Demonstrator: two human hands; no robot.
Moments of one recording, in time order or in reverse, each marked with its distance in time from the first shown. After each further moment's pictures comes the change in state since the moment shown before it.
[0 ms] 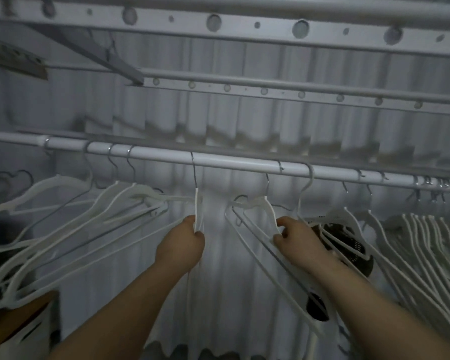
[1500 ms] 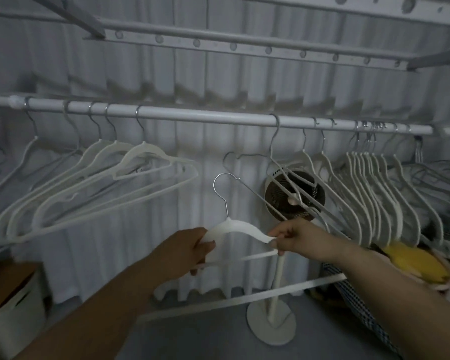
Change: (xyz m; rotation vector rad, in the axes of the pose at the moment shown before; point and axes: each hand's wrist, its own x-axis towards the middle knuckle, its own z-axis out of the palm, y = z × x) left_hand -0.105 -0.028 -0.009 0.084 -0.574 0.249; right_hand -0.125 0.029 -0.006 0.187 -0.357 0.019
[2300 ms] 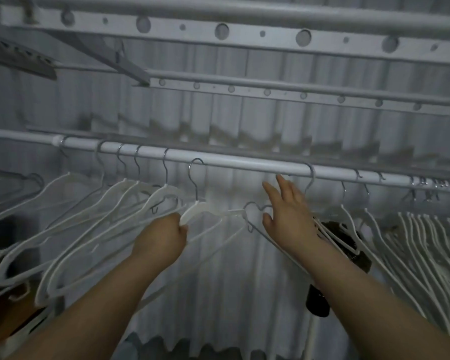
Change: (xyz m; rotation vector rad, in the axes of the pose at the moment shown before) left_hand 0.062 -0.008 -0.078 0.161 0.542 -0.305; right_hand 0.117 -0.059 -0.032 -0.574 0.629 -0.268
